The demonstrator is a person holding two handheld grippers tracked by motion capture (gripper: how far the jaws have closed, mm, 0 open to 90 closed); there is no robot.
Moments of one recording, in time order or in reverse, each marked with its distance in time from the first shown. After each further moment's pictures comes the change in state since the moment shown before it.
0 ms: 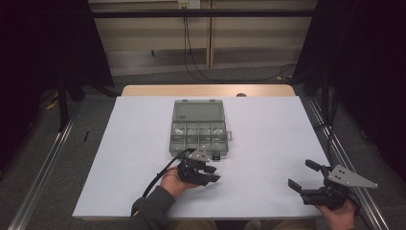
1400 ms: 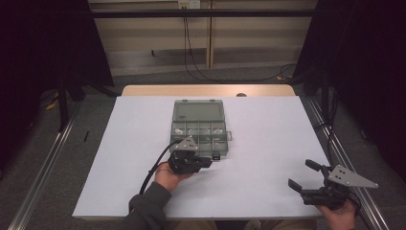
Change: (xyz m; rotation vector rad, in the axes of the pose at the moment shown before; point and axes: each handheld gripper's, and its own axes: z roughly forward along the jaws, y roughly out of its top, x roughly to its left) left arm 0.019 0.002 -0.032 -0.150 0.077 -0.077; right arm 0.000 0.000 0.000 -0.004 0.002 0.000
